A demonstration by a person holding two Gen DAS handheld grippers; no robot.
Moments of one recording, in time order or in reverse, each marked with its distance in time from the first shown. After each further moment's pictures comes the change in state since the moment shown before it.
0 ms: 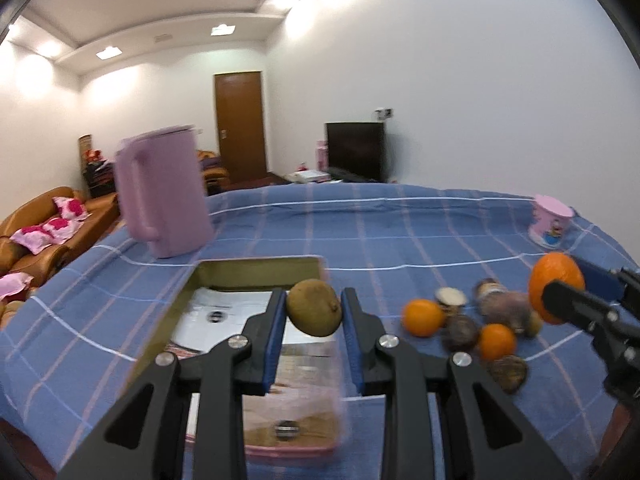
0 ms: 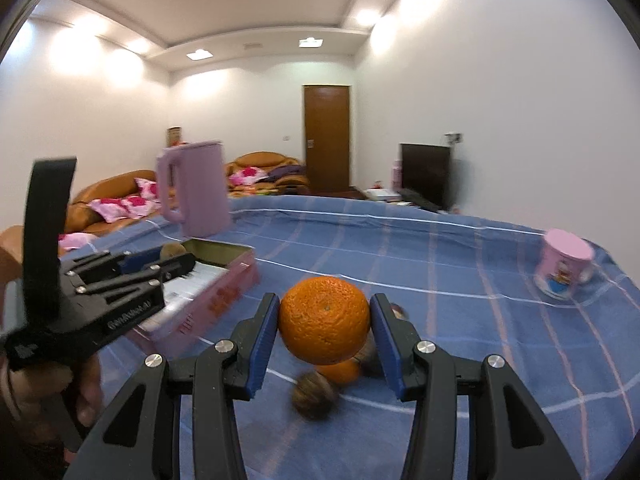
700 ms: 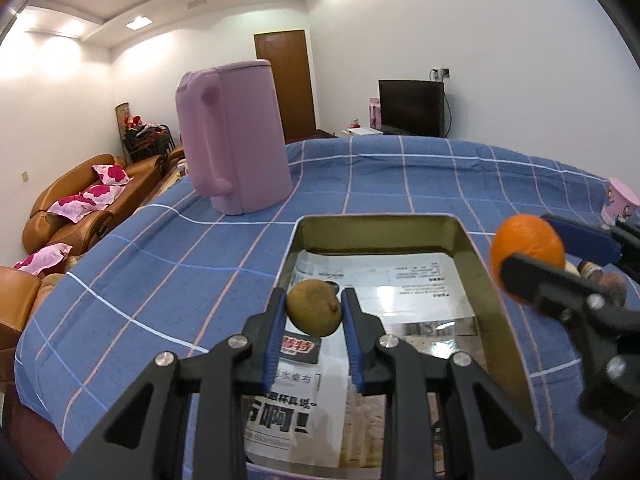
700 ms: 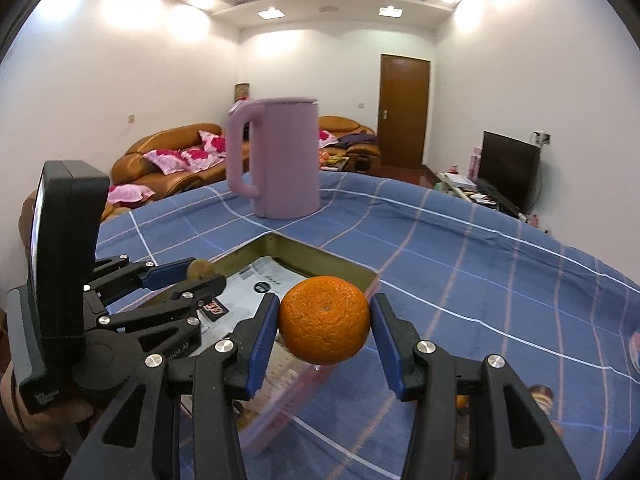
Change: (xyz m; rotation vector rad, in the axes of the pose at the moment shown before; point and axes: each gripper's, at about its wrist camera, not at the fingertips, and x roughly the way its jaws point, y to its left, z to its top) left arm 0.050 0.076 -0.009 -0.016 0.162 0.158; right arm 0.113 0.101 0.033 -0.162 0.138 0.195
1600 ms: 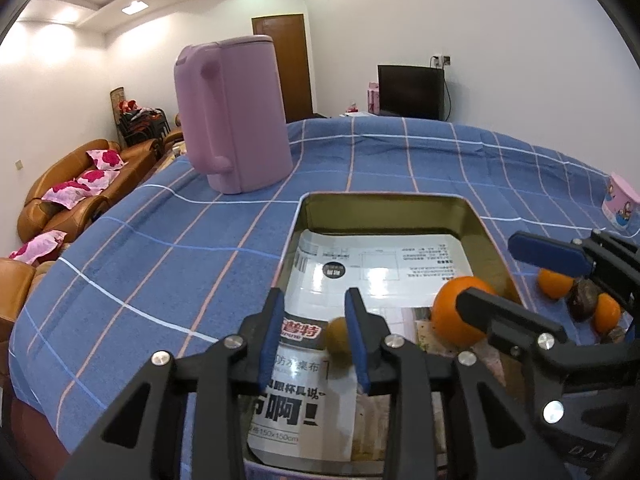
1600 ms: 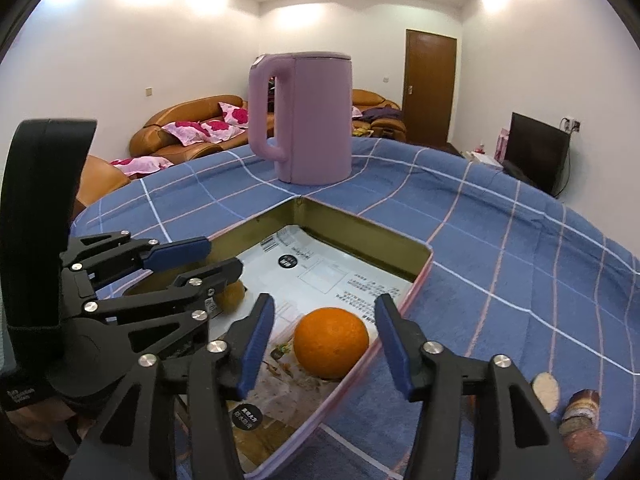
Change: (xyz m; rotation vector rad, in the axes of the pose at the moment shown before) left arm 0.008 0.008 -0.004 -0.015 0.059 -0.027; right arm 0.035 0.008 -0.008 -0.015 0.086 0.057
